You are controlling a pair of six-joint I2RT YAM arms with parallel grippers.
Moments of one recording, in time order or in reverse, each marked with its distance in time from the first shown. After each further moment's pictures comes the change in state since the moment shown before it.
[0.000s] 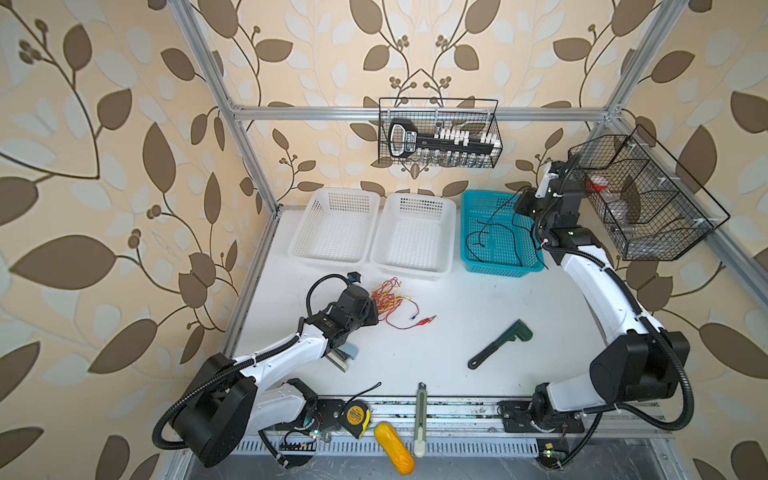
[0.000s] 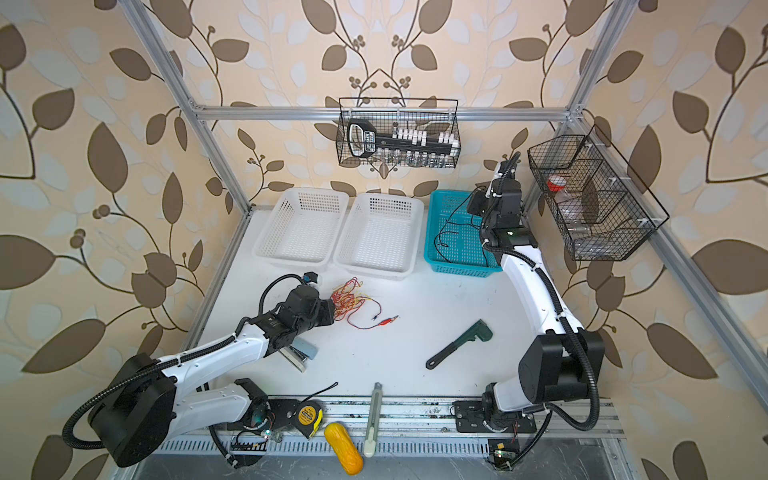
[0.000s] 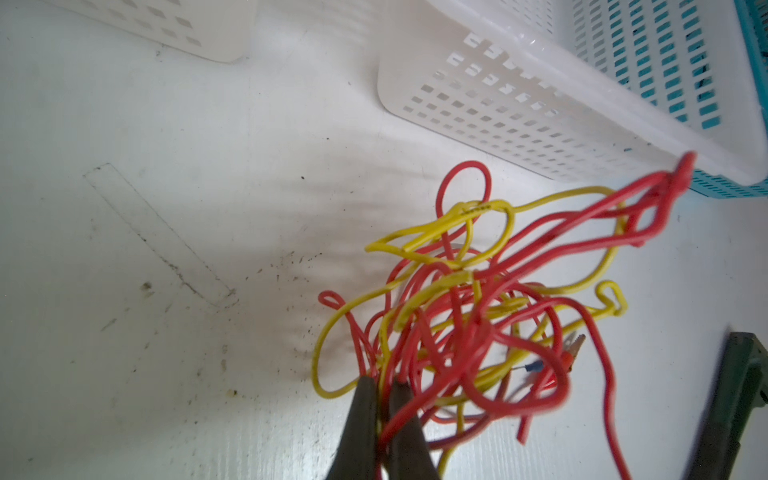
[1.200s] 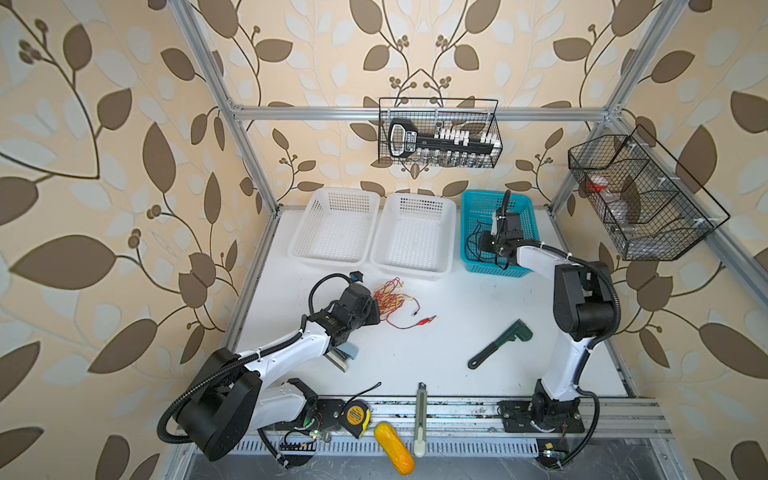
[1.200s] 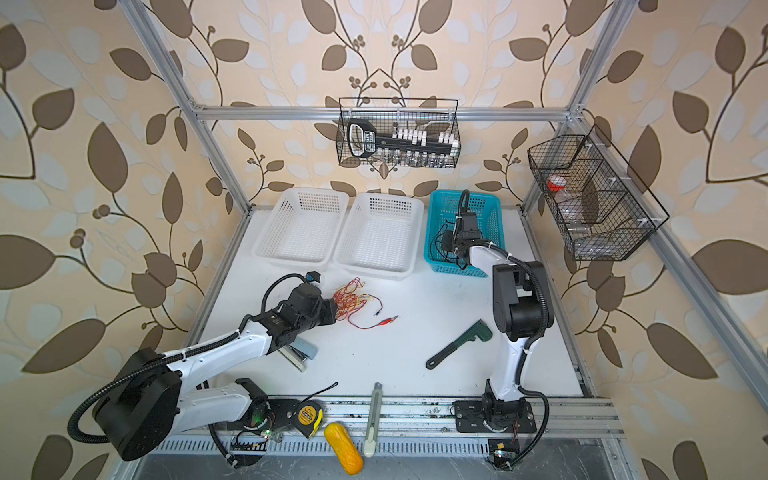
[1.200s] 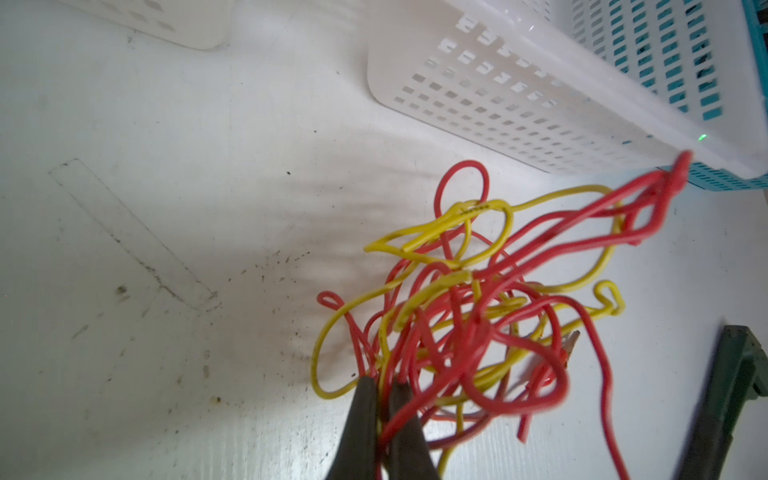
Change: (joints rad) left arm 0.000 0.034 0.015 0.009 0.024 0.000; right arm 0.044 0.434 -0.081 0.055 -0.126 0.022
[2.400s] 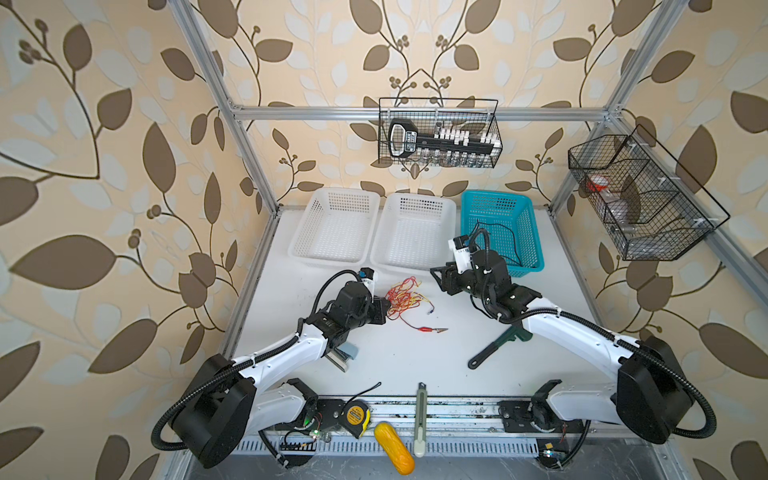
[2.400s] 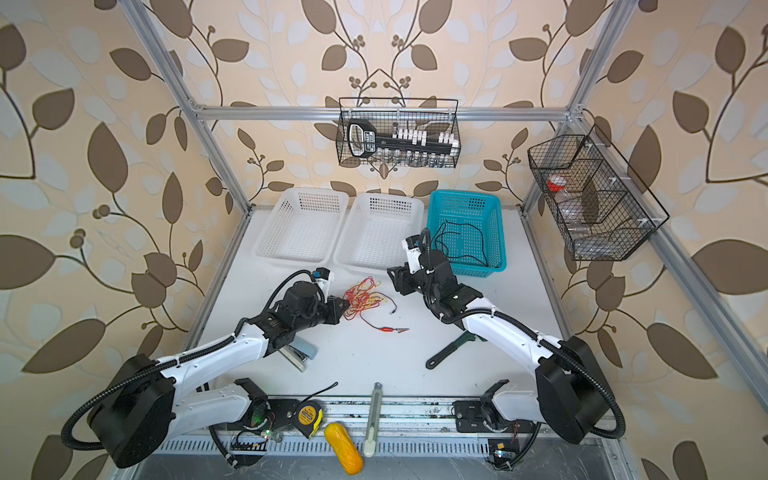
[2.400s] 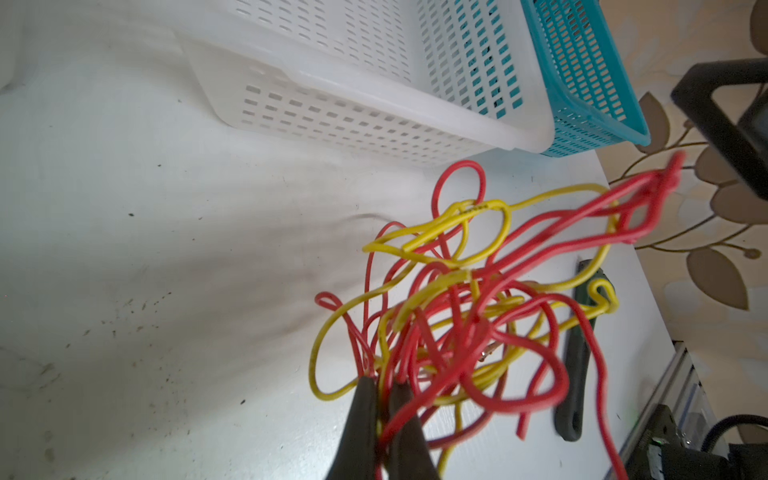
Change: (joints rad) left arm 0.000 -0.040 -0.010 0.138 0.237 0.078; right arm 0.512 -0.617 -0.474 0.139 -0.072 -0.035
